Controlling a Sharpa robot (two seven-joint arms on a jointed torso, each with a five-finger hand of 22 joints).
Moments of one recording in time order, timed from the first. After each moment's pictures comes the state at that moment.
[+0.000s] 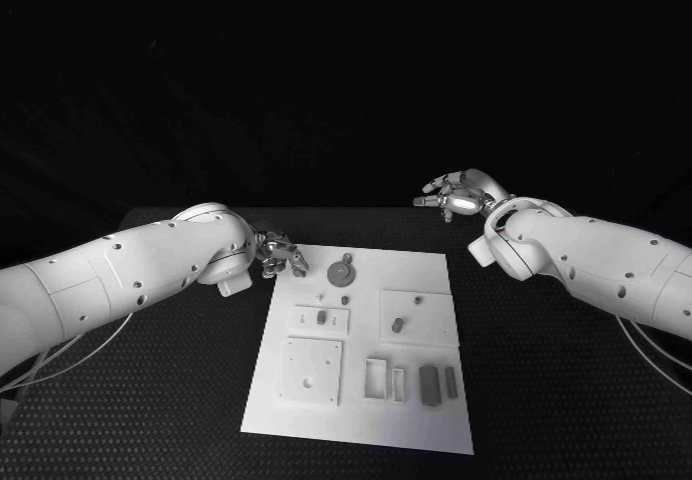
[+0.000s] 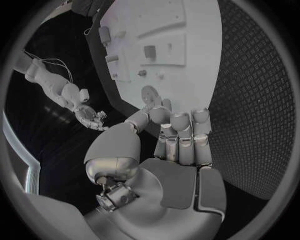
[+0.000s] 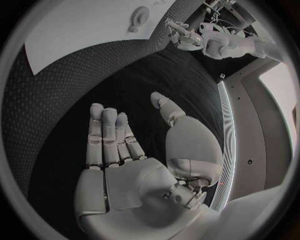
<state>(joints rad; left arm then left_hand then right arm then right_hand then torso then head) 1.34 -0.62 -0.12 1.18 -0.94 0.10 -0.39 0.85 0.07 0.64 -0.26 0.04 1.04 0.04 0.46 0.61 1.39 -0.08 1.00 0.64 1.24 -0.18 1.26 0.68 0.07 0.96 -0.14 1.04 1.30 1.27 -0.68 -0.02 1.12 -0.78 -0.40 0.07 0.90 -0.17 0.45 -0.21 0.37 0.69 0.18 0.22 0.53 0.62 0.12 1.33 0.81 0.90 0.02 1.18 0.90 0.25 0.88 0.09 0.82 1.31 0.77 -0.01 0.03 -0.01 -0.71</state>
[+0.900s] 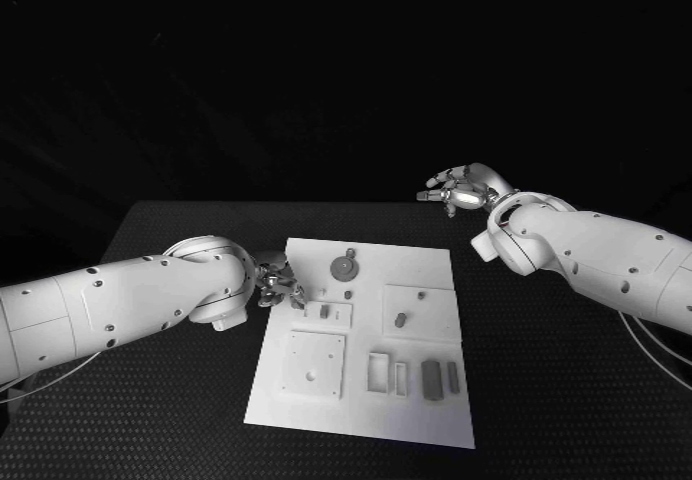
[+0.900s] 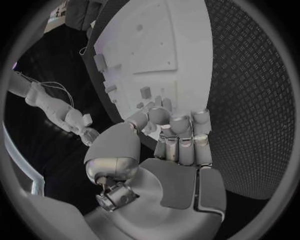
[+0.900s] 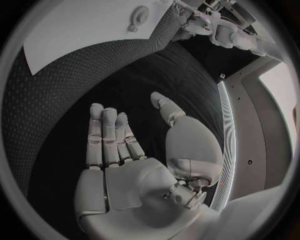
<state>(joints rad) 1.34 -0.73 -0.23 1.42 -1.02 0.01 -0.44 0.85 0.07 0.65 -0.25 0.09 1.05 0.05 0.46 0.61 1.42 -0.10 1.01 0.61 1.27 -0.18 1.29 0.69 0.07 0.98 -0.15 1.06 1.31 1.27 -0.67 -0.02 1.11 -0.78 -0.40 0.07 0.90 -0.17 0.45 -0.21 0.37 0.69 0.18 0.22 0.52 0.62 0.12 1.33 0.81 0.90 0.02 1.18 0.89 0.25 0.88 0.09 0.82 1.31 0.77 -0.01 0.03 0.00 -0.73</state>
